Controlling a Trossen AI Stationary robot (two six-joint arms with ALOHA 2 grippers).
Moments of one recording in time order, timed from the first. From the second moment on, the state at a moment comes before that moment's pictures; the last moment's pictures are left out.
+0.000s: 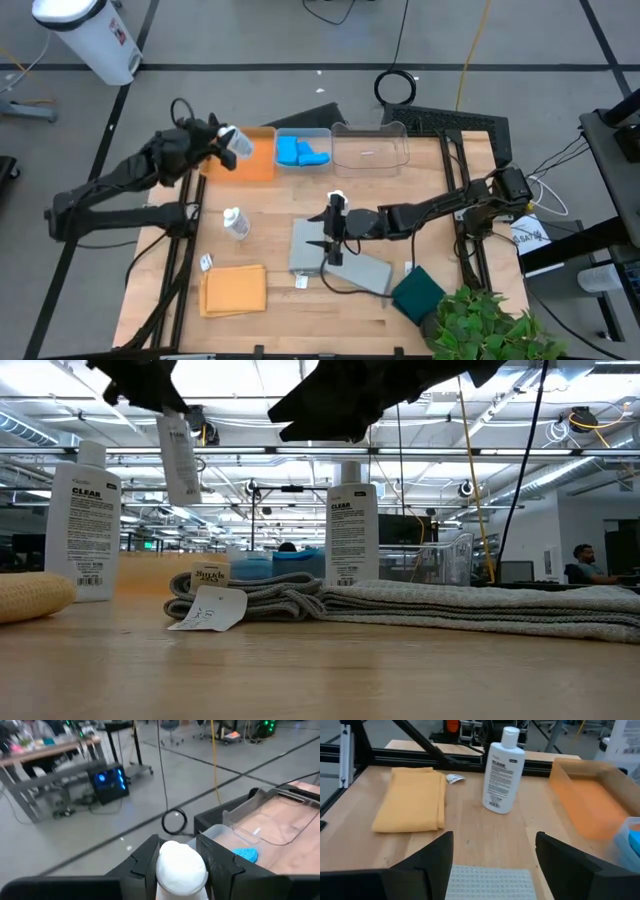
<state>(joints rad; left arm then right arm) 0.40 0.71 0.87 -0.46 -0.54 -0.09 0.19 1.68 1.08 0.25 0.23 0.01</state>
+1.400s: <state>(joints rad) 1.05 1.05 0.64 -0.12 -0.18 -0.13 0.18 1.68 1.08 0.25 0.23 0.01</state>
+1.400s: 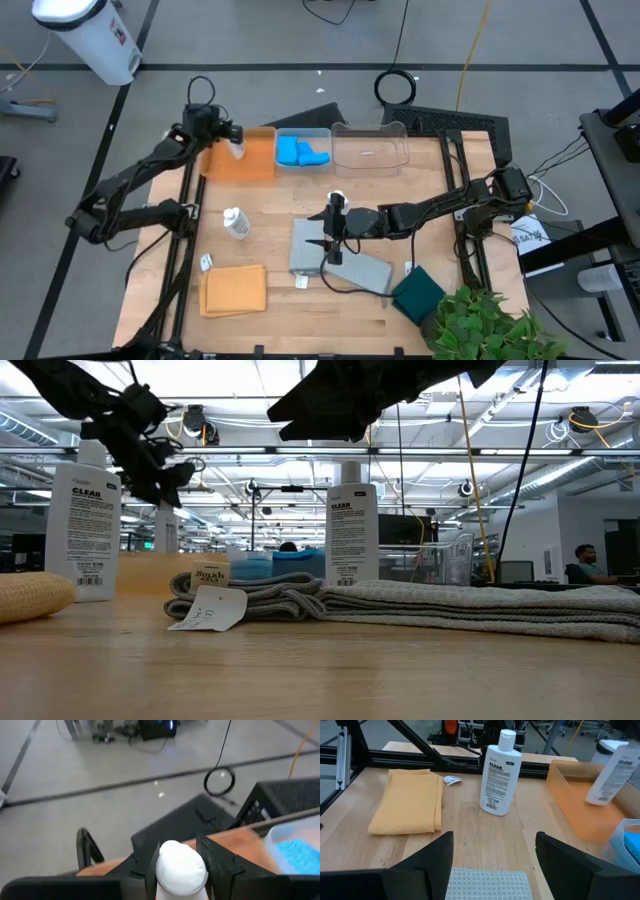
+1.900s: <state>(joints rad) 1.05 1.08 0.64 -0.13 -0.18 -0.13 0.18 1.68 1.08 0.25 0.23 0.00</state>
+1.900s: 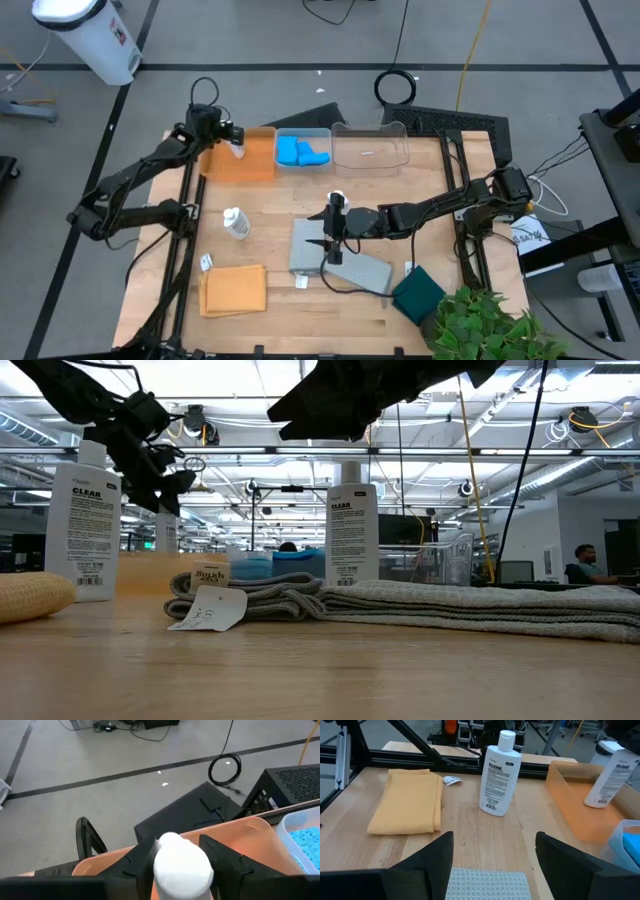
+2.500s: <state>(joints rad) 1.05 0.78 0.64 -0.14 0.04 -0.17 0.28 1.56 1.08 0.02 0.45 -0.13</state>
